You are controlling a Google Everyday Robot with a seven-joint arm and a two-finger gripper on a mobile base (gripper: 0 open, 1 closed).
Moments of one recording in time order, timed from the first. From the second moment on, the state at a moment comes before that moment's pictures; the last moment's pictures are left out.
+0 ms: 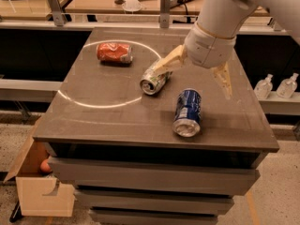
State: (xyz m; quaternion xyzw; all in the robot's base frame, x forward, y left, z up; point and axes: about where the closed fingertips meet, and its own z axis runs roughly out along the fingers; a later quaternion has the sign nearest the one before) arm 0.511 -0.101 0.904 -0.99 0.12 0.01 0.11
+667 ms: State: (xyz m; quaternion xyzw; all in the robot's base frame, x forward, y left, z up) arm 0.528 -0.126 0.871 -0.99 0.10 -0.01 0.06
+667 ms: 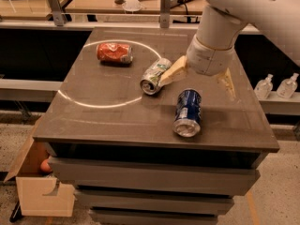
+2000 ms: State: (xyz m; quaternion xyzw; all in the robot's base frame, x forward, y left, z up) arm 0.538 -0.089 0.915 -0.99 0.13 -0.06 0.02
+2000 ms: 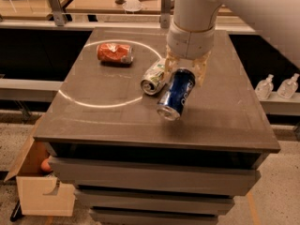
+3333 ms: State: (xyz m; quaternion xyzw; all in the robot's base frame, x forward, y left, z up) arm 0.560 -0.102 0.991 -0.95 0.02 -0.27 0.14
